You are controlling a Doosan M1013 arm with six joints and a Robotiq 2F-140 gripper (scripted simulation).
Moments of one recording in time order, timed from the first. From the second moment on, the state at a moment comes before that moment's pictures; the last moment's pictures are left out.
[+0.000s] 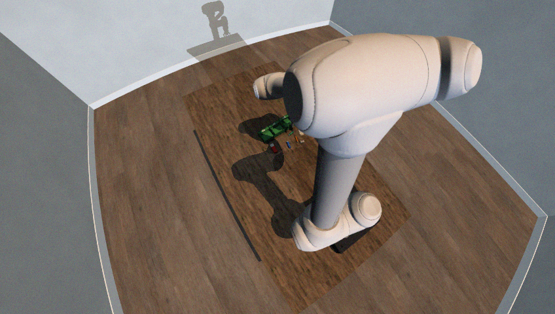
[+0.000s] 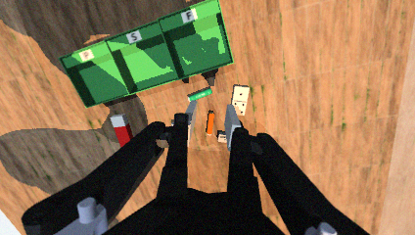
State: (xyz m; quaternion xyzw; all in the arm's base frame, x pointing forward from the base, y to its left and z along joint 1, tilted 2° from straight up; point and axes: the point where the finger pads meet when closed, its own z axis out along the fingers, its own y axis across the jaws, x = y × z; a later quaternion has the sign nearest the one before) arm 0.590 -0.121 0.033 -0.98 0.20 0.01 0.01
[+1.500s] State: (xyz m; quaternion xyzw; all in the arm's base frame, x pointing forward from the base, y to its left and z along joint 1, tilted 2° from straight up) arm 0.567 -0.164 -0.003 -0.98 0.19 0.01 0.01
